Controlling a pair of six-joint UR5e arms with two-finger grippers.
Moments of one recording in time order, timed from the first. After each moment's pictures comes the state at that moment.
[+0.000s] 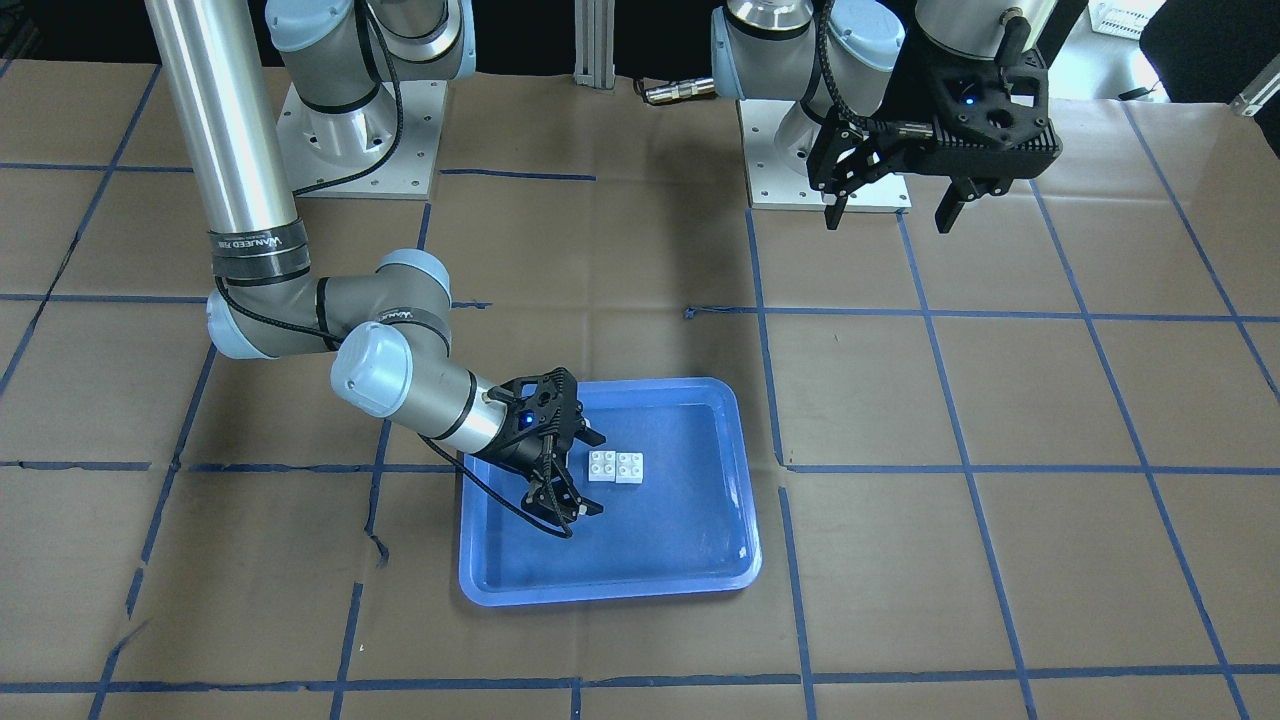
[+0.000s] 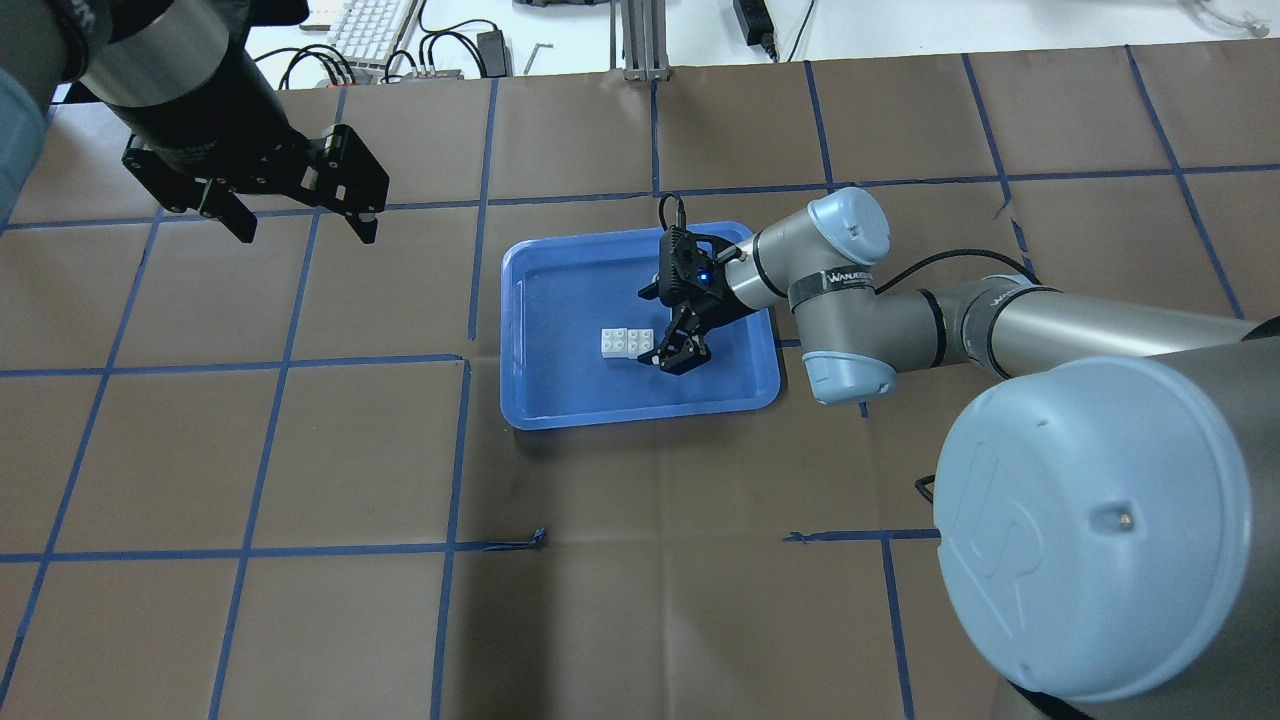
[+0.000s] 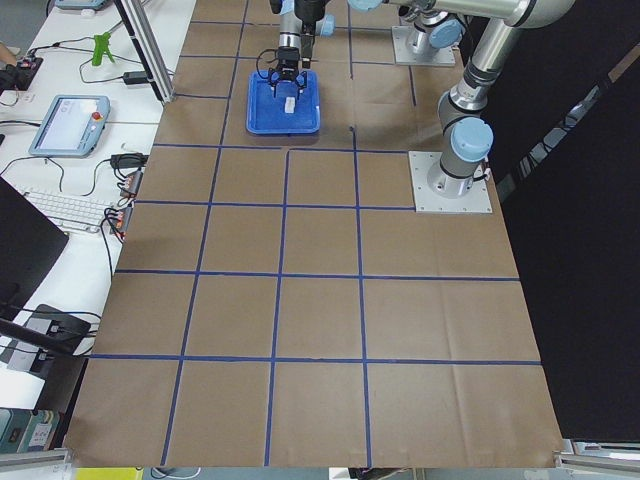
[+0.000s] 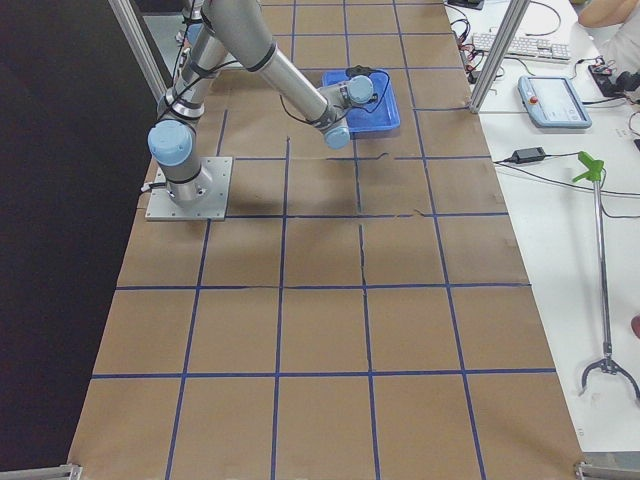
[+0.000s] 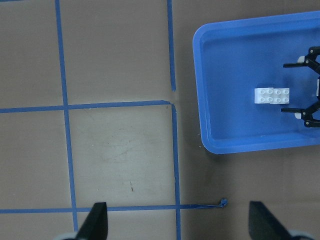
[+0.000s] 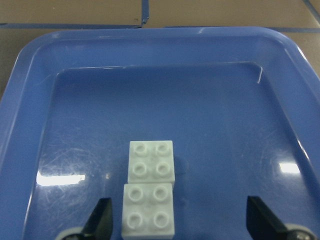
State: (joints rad) left arm -1.58 -1.52 -1.53 -1.61 1.60 0.04; right arm 1.70 -0.96 1.88 -2.72 -0.85 -1.31
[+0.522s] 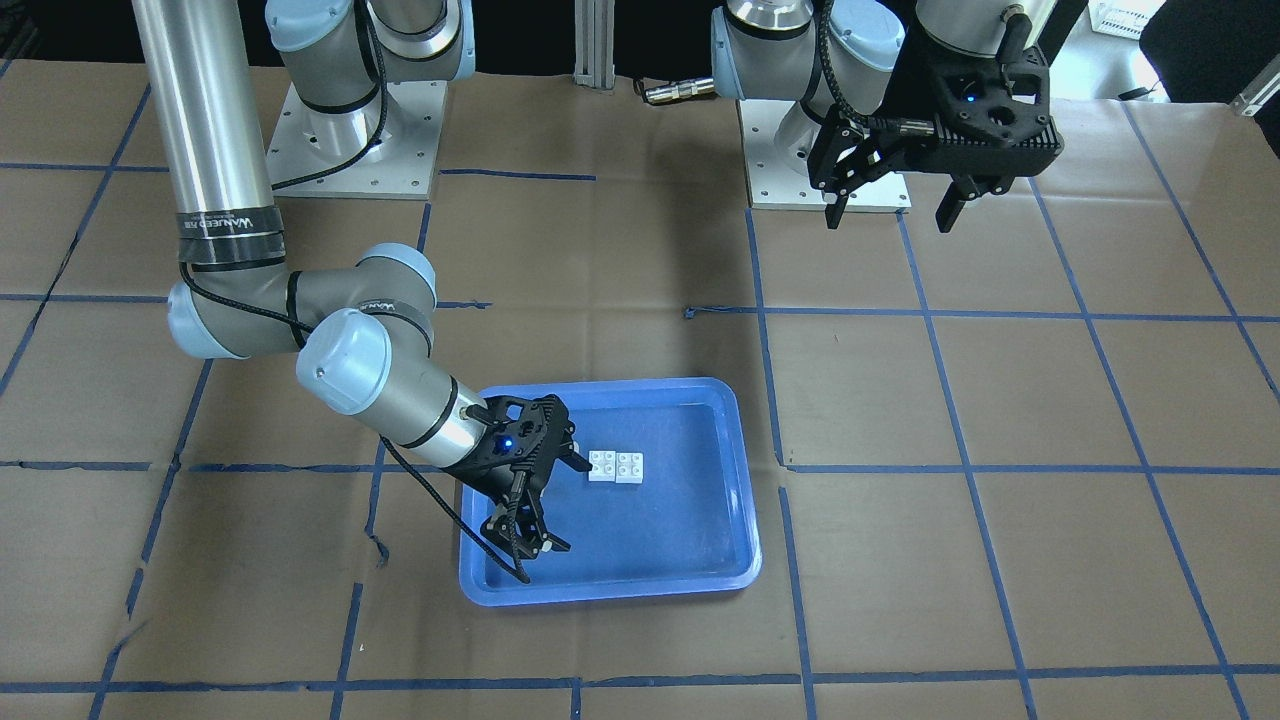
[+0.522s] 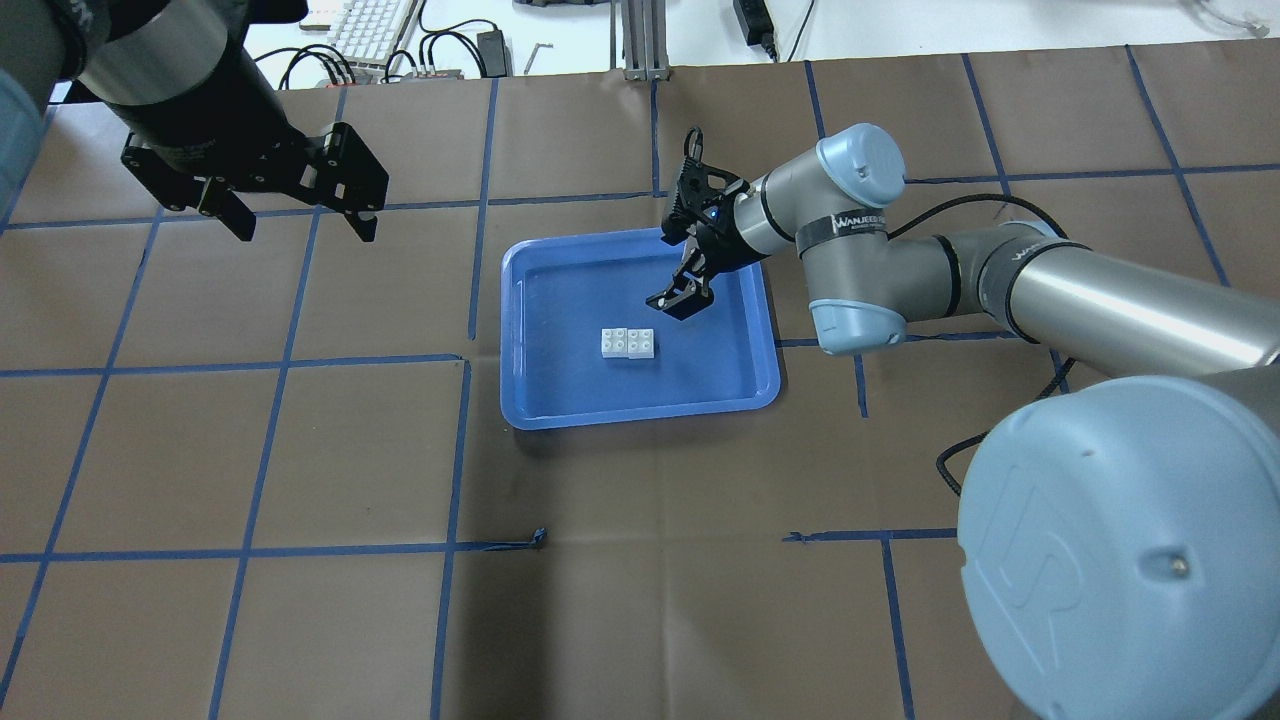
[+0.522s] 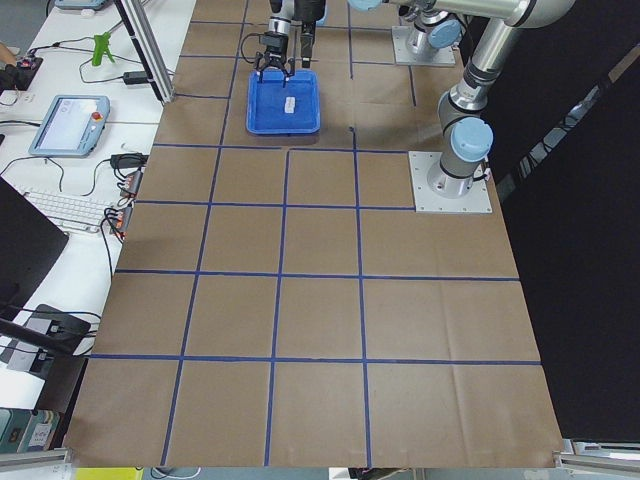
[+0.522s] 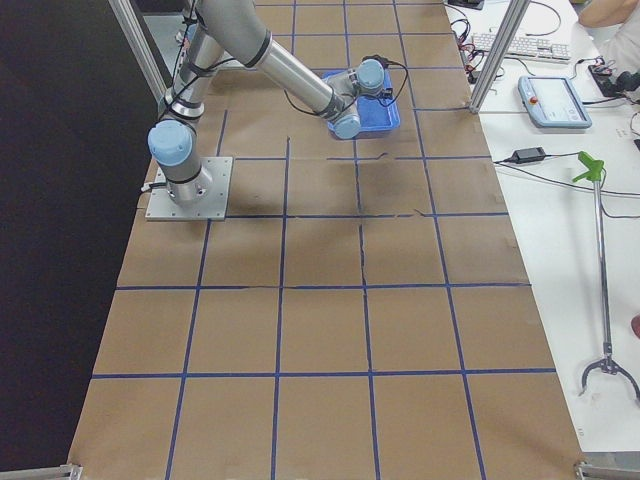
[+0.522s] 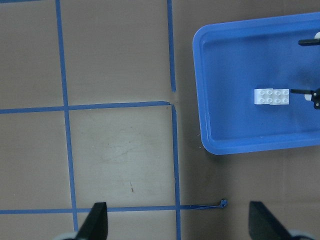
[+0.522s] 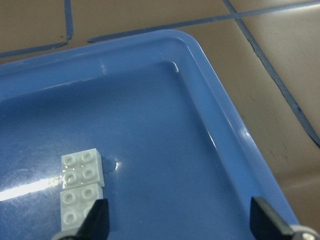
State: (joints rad) left arm -1.58 -1.52 -1.53 -1.61 1.60 0.04; right arm 1.69 -1.04 1.77 -2.59 -0.98 -1.11
